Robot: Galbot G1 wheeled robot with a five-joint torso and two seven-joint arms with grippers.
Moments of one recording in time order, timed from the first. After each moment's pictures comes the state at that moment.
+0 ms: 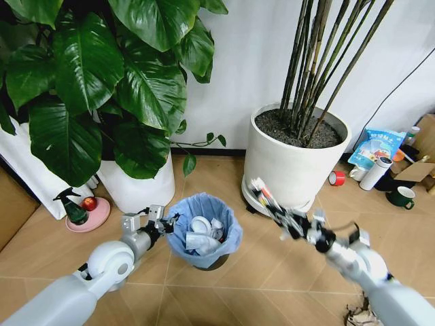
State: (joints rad) left arm 1.02 -0.73 0.02 -1.89 -1.07 0.32 -0.22; right arm -1.07 0.89 0.30 1.62 1.00 0.27 -1.01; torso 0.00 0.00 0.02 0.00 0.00
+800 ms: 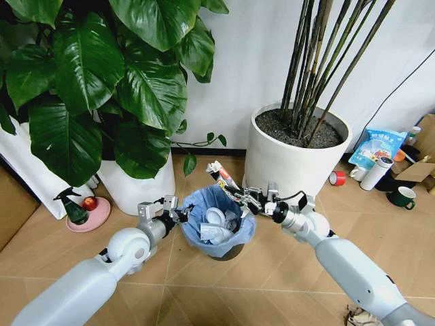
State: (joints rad) left arm 0.87 -0.81 0.13 -1.81 -1.10 0.32 -0.20; right arm -0.75 1.02 -0.02 1.37 1.03 0.24 -1.07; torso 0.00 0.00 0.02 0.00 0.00
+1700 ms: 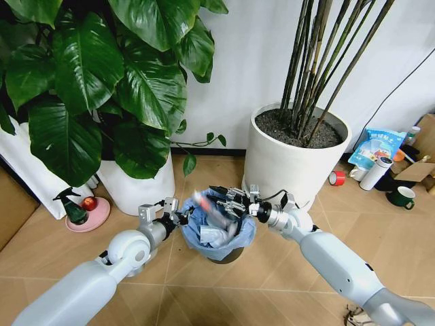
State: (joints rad) left arm 0.88 -0.81 0.12 -1.82 -1.10 0.32 -0.21; right arm -0.69 1.06 -0.12 1.30 0.99 0.23 -1.07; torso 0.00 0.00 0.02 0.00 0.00
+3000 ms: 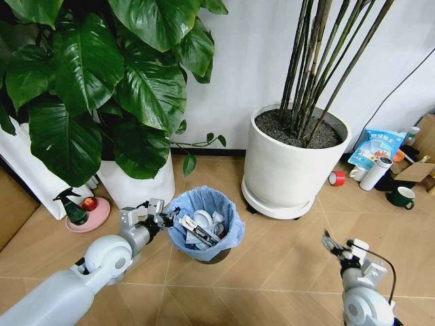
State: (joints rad) left arm 1.00 -0.71 0.00 -1.92 -1.08 0.31 -0.20; right arm -1.55 0.93 0.44 1.75 0.96 0.09 0.59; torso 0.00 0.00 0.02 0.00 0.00
